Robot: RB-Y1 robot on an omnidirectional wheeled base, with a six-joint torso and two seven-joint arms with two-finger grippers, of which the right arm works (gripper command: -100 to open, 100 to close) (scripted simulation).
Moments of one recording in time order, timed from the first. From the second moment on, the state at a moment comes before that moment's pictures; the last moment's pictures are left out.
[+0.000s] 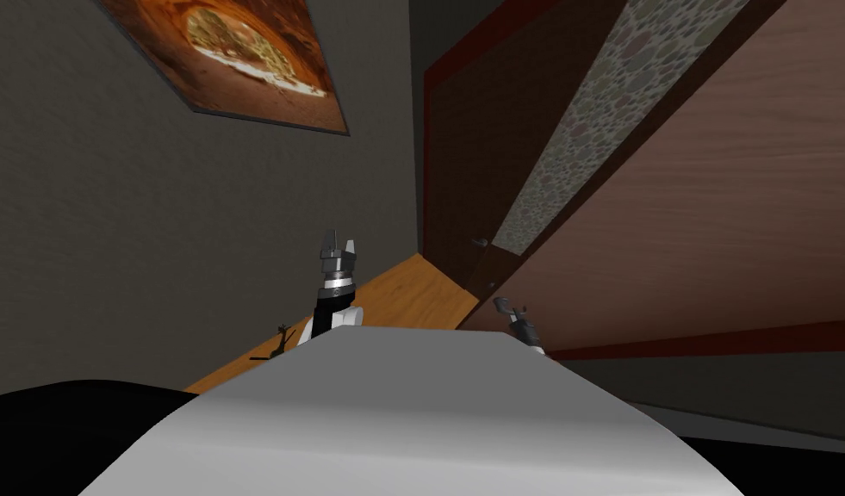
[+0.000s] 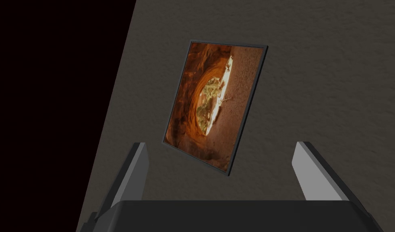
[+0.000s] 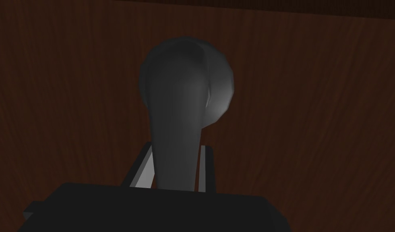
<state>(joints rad) 0.22 -0.47 -0.01 -0.58 -0.14 -1.15 -0.41</state>
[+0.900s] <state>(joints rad) 0.26 -0.49 0.05 -0.59 -0.10 -1.24 -0.43</state>
